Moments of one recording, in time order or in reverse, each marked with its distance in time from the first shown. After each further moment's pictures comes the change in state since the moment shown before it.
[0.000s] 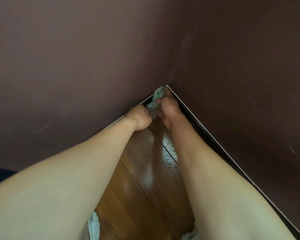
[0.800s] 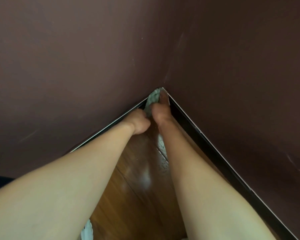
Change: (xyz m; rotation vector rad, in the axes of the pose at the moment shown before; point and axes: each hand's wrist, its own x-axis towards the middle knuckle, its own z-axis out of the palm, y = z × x) left_hand 0.015 0.004 0.011 0.013 -0.054 -0.017; right_hand 0.012 0.013 0.003 -0.231 0.085 -0.112
